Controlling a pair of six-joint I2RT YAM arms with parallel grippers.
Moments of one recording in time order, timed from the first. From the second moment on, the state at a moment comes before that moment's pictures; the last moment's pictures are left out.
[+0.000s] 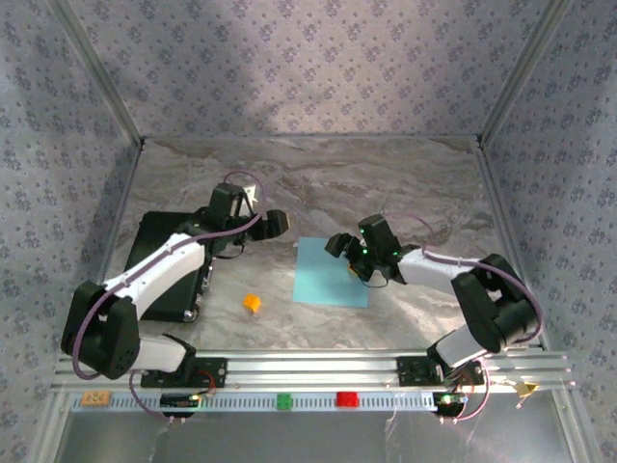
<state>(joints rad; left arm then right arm) -0.49 1.36 0.91 -0.30 0.26 -0.59 0.54 1.48 0.64 0.01 -0.27 1.10</state>
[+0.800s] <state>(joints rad) -0.94 2.11 1.68 -0.95 0.01 -0.72 0.23 1.10 0.55 -0.40 -0.18 0.91</state>
